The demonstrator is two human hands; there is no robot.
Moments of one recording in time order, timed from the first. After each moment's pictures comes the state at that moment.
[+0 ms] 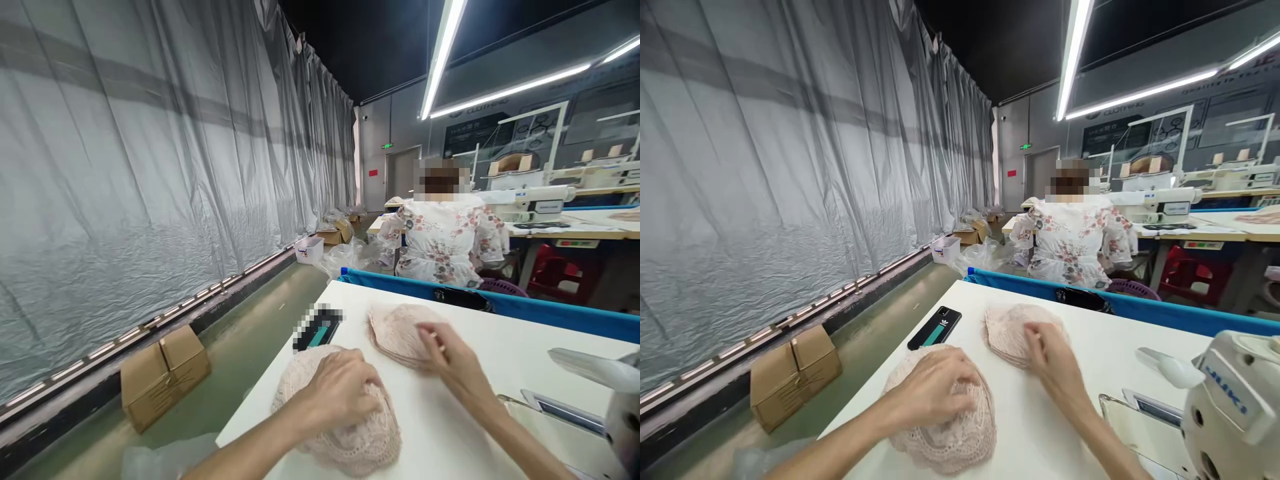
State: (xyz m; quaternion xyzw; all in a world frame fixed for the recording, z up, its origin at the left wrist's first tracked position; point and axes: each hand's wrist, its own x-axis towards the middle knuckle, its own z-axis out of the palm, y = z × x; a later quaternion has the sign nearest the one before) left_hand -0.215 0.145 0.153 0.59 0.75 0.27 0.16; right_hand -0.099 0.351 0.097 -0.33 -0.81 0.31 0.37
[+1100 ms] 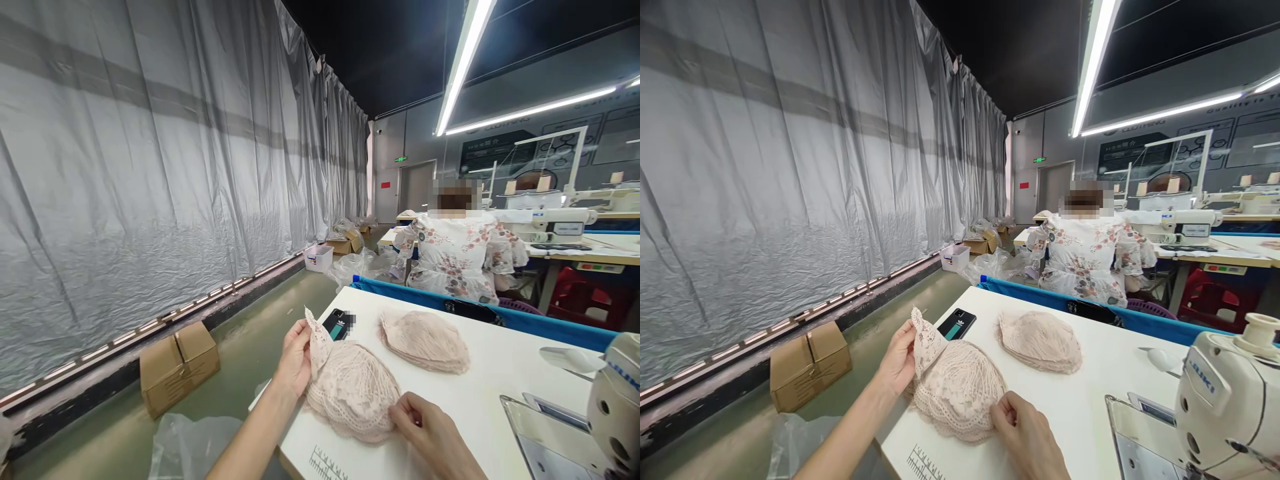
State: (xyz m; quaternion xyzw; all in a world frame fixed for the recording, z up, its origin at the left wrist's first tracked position) left_hand -0.258 0.089 0.137 0.17 0.42 0.86 0.22; right_hand -0.084 0.227 0.073 -0.30 -0.88 0.32 0.15
